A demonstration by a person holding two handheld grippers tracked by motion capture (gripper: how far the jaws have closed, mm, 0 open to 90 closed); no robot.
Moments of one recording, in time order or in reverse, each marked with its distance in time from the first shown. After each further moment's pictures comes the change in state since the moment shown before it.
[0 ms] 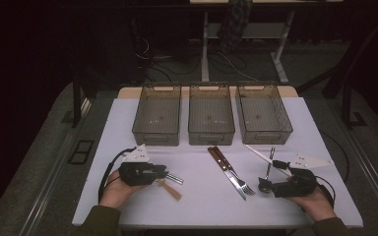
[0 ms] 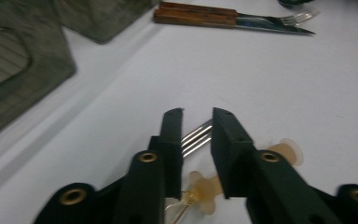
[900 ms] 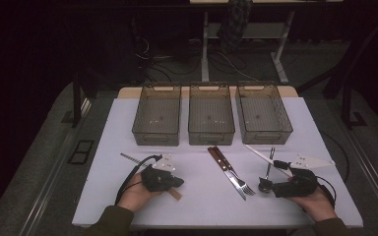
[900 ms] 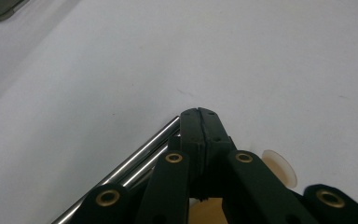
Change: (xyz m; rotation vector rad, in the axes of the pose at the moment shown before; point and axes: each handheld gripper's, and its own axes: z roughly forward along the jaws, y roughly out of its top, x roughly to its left) left arm -0.022 0.011 0.050 0.167 -0.060 0.081; right arm -0.001 -0.001 -0.001 0.001 -0.010 0.001
